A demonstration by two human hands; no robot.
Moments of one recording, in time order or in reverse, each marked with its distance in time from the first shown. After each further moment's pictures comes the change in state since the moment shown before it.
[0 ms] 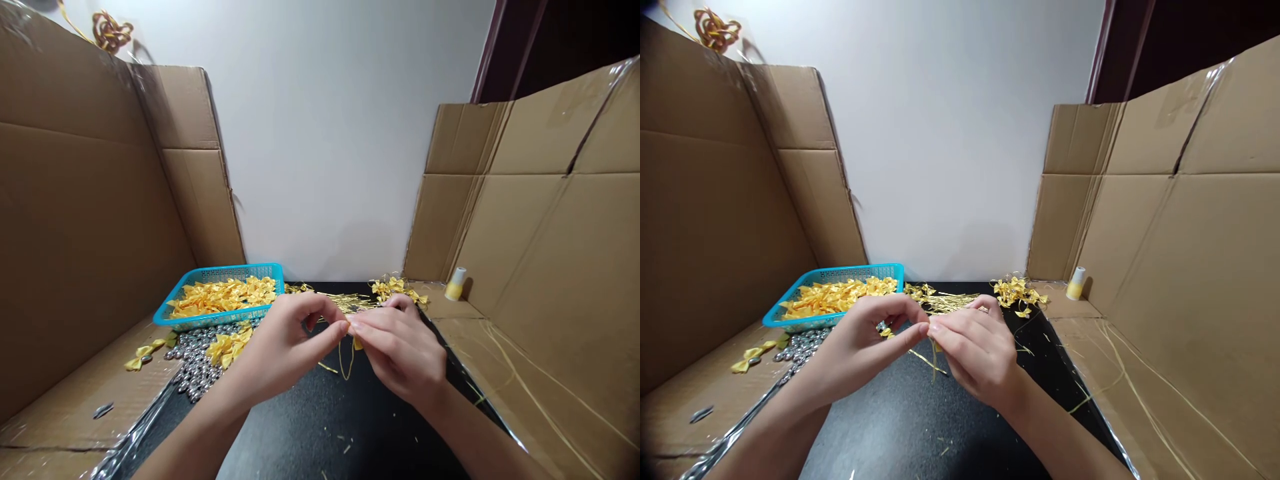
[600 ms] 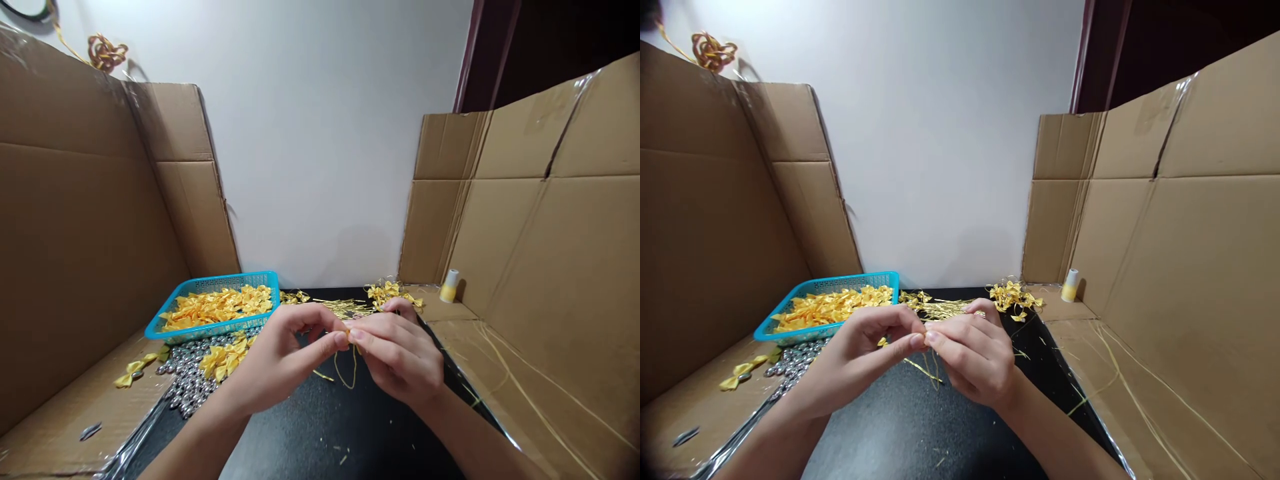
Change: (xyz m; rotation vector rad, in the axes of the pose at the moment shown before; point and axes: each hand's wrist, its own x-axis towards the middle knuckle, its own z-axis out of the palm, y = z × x) left_hand 0.002 0.002 0.005 -0.270 -0.055 -0.003; right_hand 0.001 0.005 -0.005 -0.018 0.059 -0.043
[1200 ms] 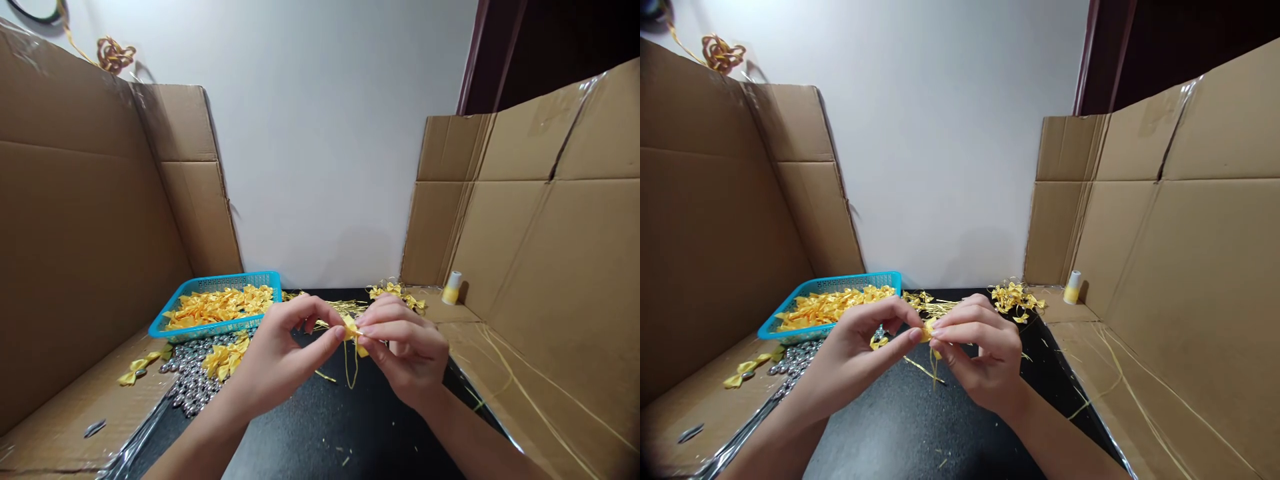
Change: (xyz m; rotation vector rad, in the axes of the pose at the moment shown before) left_hand -0.003 0.004 -0.002 0.206 0.144 0.036; right_hand 0.007 -0.004 0.008 0.437 0.170 0.279
